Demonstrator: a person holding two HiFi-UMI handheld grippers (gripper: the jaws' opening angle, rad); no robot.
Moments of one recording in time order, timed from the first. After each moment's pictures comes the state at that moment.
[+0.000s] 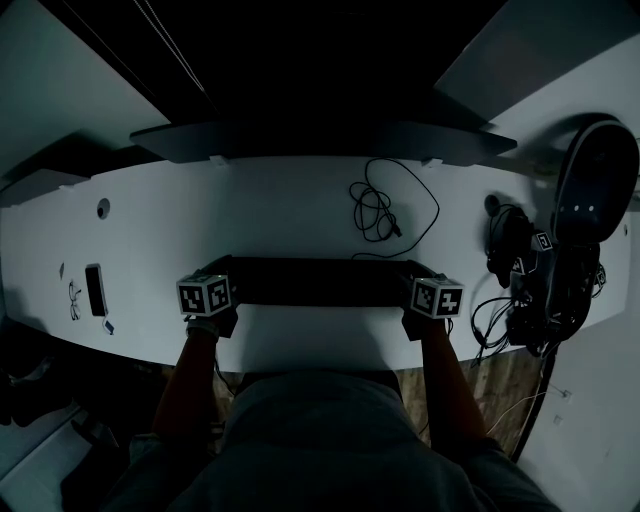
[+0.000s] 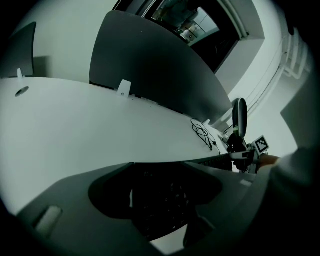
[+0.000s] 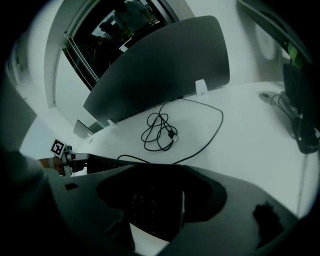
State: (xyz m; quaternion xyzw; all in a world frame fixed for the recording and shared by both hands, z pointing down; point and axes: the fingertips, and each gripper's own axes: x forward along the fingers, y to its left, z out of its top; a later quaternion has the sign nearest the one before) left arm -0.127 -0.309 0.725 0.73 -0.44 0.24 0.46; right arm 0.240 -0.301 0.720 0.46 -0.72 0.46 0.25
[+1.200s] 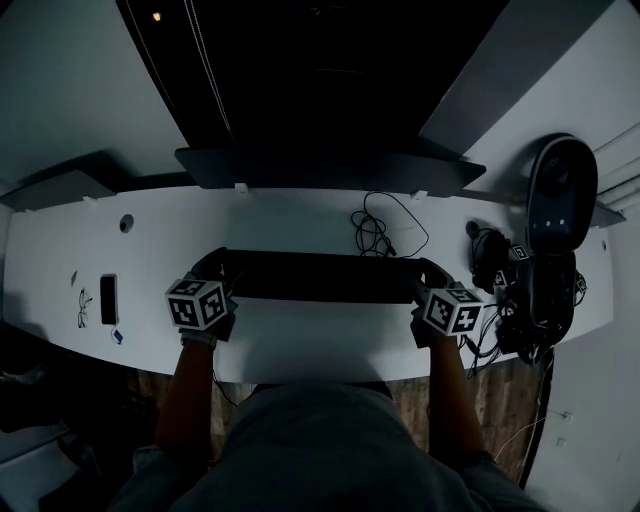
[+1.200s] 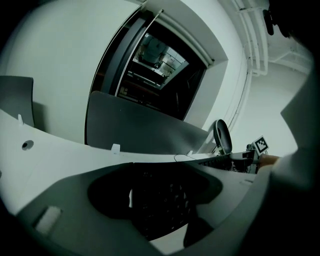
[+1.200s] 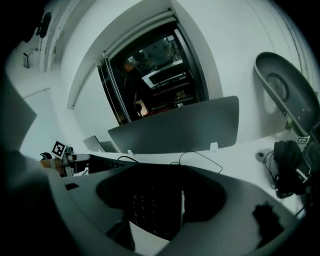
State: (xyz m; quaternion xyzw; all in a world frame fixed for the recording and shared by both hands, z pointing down) left arm -0.152 -0.330 0.561 0.81 -0.47 0.13 0.31; right arm 0.216 -0.317 0.544 0.50 -0.79 0.30 0.16
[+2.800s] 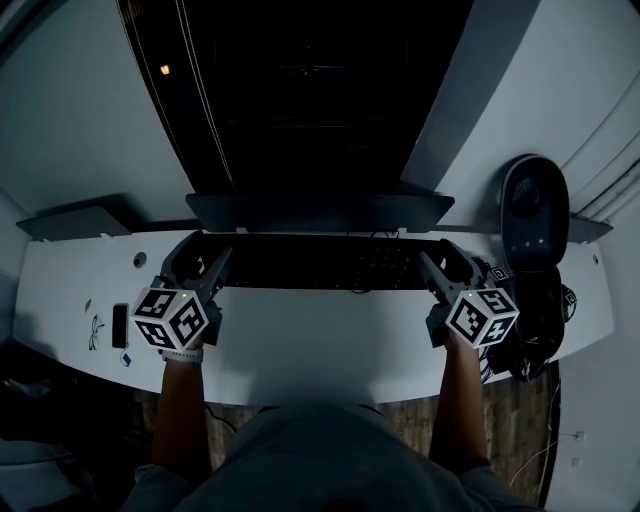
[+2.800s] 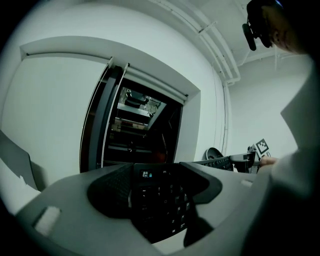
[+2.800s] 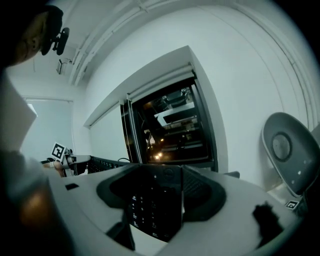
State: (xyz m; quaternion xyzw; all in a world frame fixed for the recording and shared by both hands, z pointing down) left arm -0.132 -0.332 0.315 0.85 -0.51 0.02 0.12; right arm 0.239 -0.324 0.317 0.51 -0.85 0.14 0.03
